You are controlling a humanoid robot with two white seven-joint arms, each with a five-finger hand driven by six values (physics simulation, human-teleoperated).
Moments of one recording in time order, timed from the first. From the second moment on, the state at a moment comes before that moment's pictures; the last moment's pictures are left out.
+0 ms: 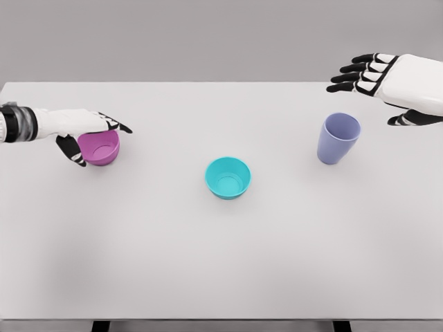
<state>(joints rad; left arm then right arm) -0.89 0.80 -0.93 -1.16 -0.27 -0.43 -0.61 -0.52 -0.99 0.23 -1.75 0.25 -0.61 0.61</state>
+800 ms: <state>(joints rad) -0.89 0.80 -0.93 -1.16 -0.28 -0.43 -0.61 -0.57 -1.01 0.23 -1.75 0.25 -0.61 0.61</state>
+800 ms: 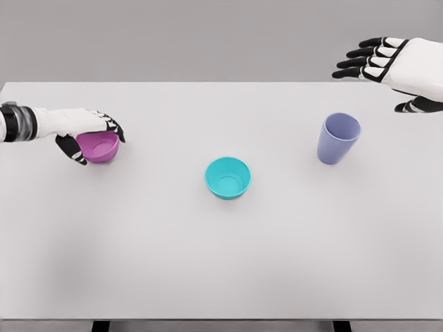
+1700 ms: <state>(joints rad) -0.91 0.81 -0.92 -1.43 -0.28 -0.44 -0.61 -0.58 -1.01 0.23 -1.75 0.26 -0.61 0.61</state>
